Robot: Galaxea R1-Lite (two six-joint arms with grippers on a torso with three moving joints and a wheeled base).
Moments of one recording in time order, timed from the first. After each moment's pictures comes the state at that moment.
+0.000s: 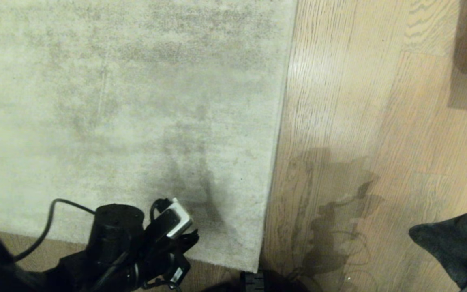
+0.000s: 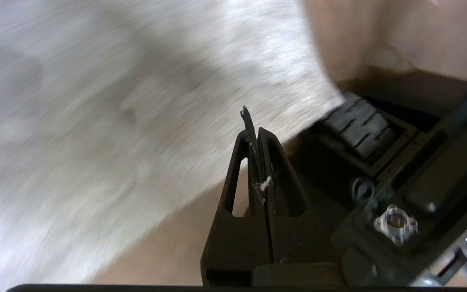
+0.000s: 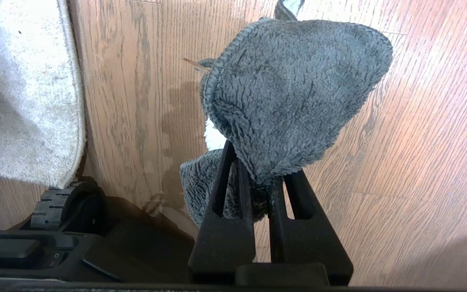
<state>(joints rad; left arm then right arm) -0.61 1.75 -0.22 -0.99 -0.03 0.24 0.01 0.00 0.00 -0.01 0.01 -0.01</state>
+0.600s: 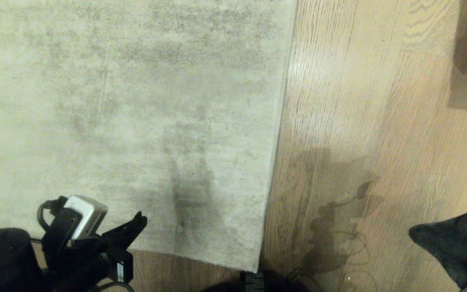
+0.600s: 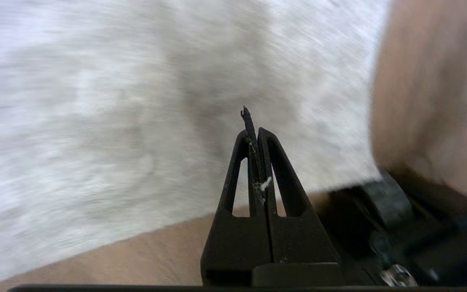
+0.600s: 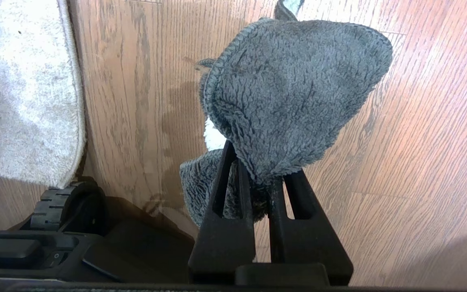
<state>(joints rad) -0.52 1.42 0.00 -1.16 0.14 0.05 0.01 0.00 0.00 -0.01 0.01 -0.01</state>
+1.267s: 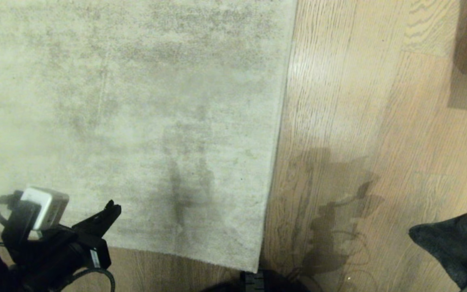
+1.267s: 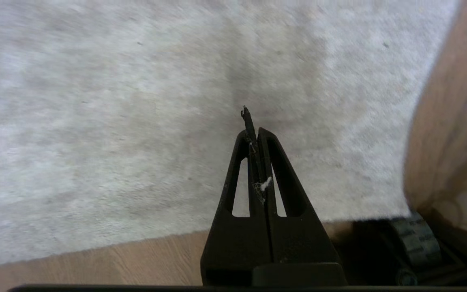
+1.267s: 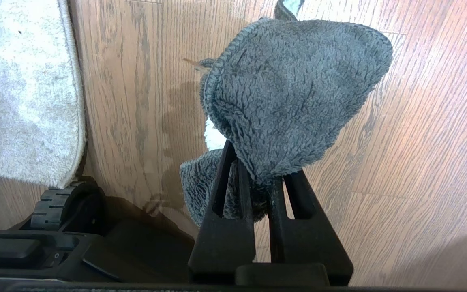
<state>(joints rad) -0.39 1.32 0.00 -1.14 0.14 0.02 0.01 0.00 0.00 -0.01 0.01 -0.01</state>
